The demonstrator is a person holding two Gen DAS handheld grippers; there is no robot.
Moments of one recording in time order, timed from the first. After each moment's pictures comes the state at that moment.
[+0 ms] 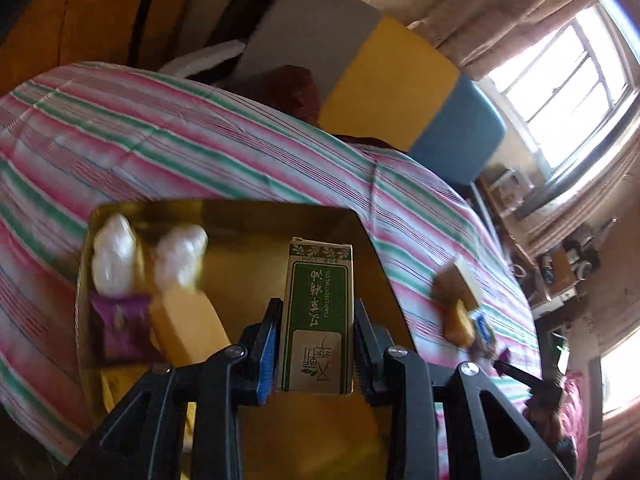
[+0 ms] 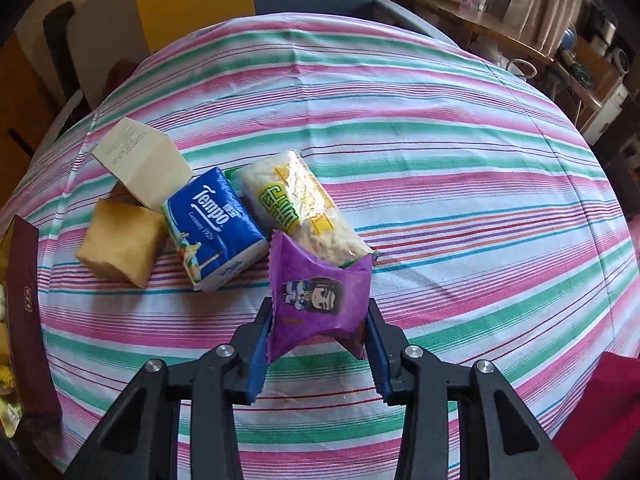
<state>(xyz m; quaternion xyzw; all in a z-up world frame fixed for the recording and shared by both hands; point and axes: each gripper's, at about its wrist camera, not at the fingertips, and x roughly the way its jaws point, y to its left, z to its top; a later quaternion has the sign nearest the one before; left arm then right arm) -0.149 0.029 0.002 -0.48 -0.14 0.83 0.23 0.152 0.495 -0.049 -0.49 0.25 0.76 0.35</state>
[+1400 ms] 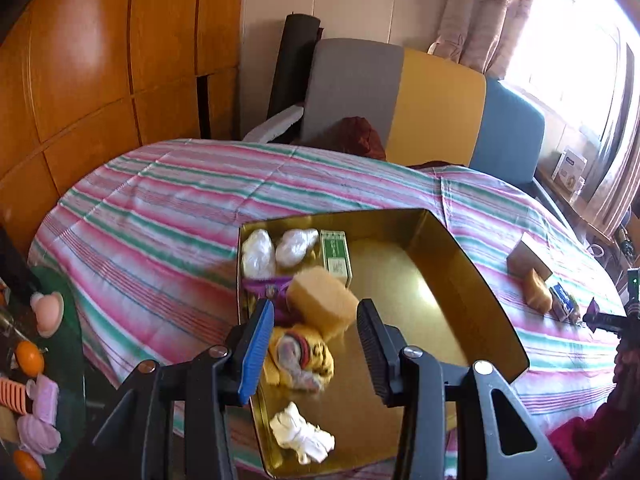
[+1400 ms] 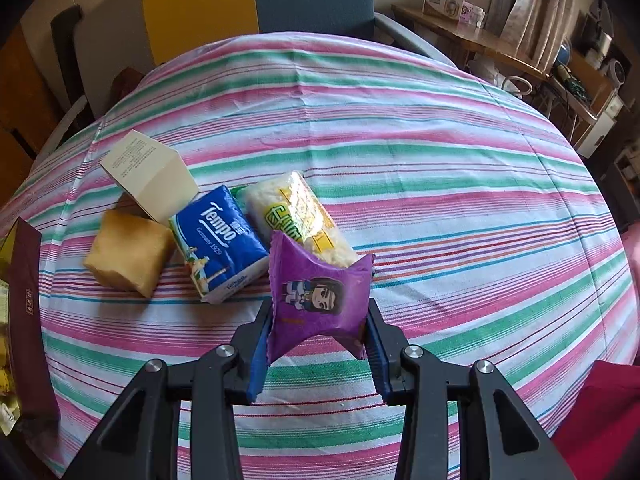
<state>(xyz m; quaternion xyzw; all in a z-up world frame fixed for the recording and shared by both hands) -0.045 -0.022 0.032 -0.38 -0.01 0.92 0.11 0.156 0.488 -0.035 -0.46 0.22 0.78 0.35</state>
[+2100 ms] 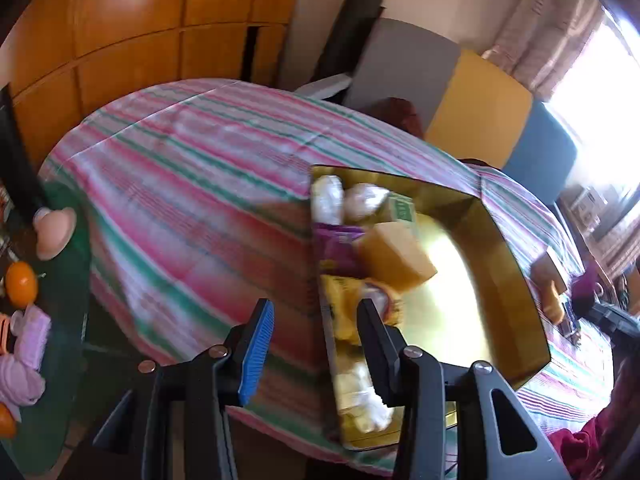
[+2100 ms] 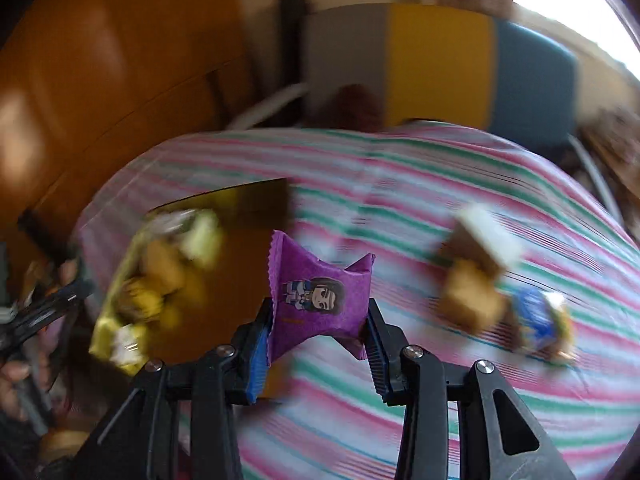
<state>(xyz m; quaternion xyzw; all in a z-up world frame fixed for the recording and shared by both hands) -0.043 -0.098 -0.007 -0.44 -0.10 0.89 0.06 0.026 0.228 0.037 -0.43 0.09 0.90 0.02</state>
